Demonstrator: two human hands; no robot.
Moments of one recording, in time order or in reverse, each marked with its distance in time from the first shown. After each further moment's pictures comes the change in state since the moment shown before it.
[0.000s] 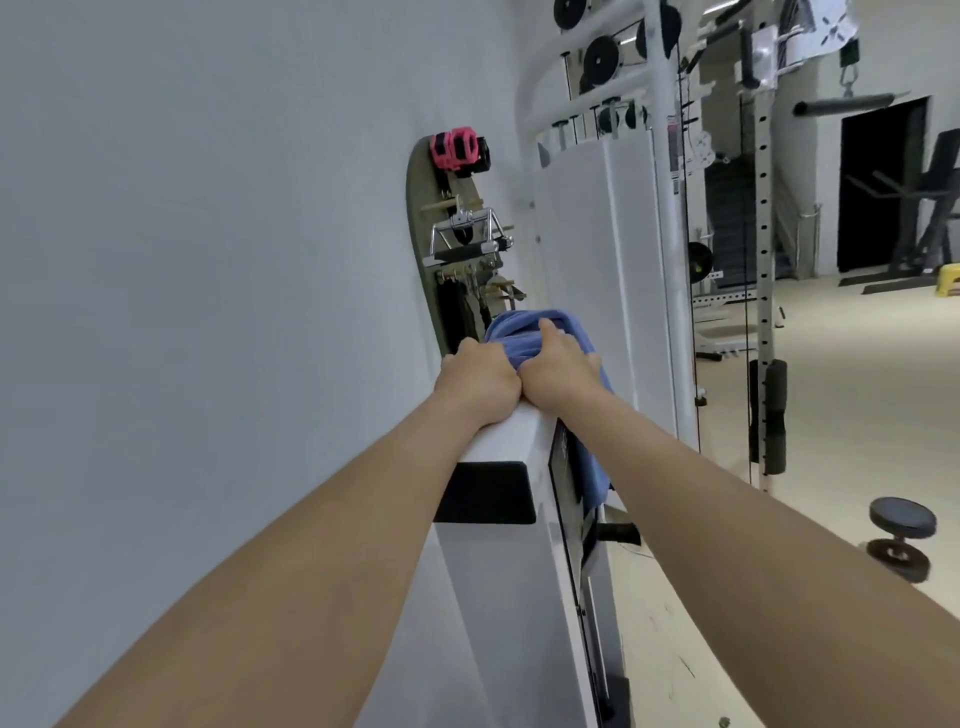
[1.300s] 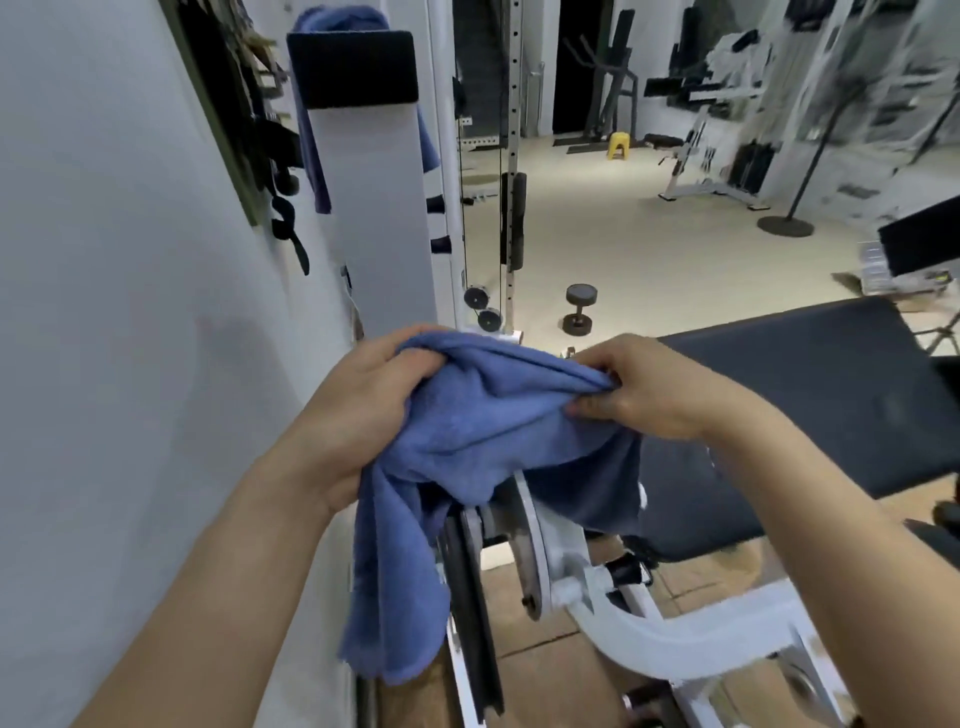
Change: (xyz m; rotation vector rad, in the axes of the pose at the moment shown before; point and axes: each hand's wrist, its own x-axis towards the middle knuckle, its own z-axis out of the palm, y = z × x) left_hand -0.382 -0.121 0.058 -1.370 -0.598 0.219; right_hand -0.438 0.106 0.006 -0.311 -0.221 0.073
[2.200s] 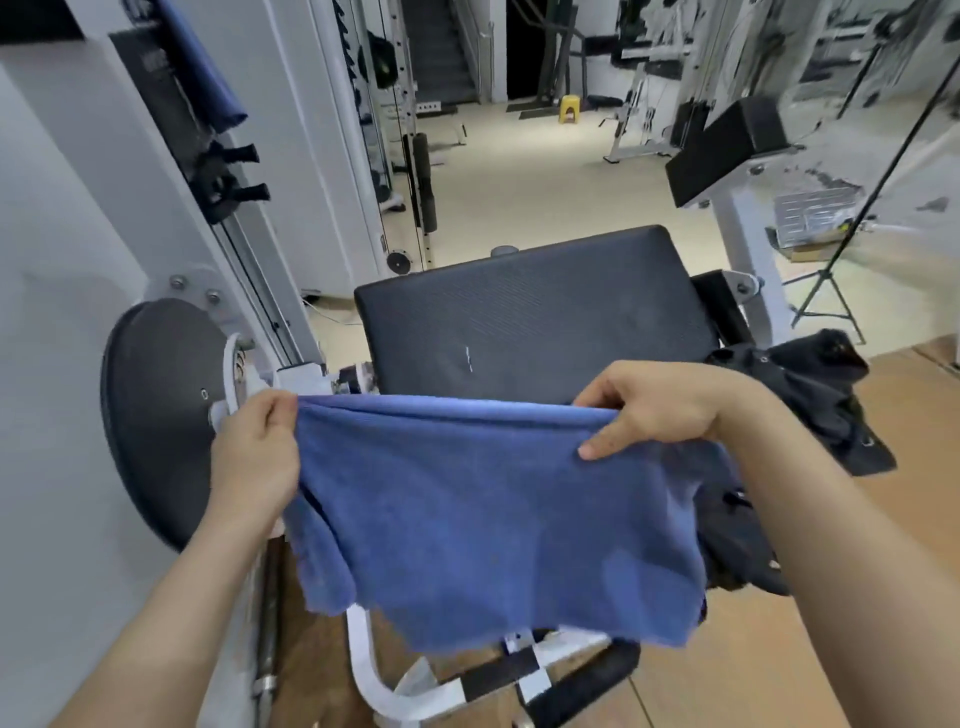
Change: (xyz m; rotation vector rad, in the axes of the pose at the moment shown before) left_hand -0.092 -0.102 0.255 0.623 0.602 -0.051; right_hand -0.291 0.217 -0.102 0.180 -0.401 0.197
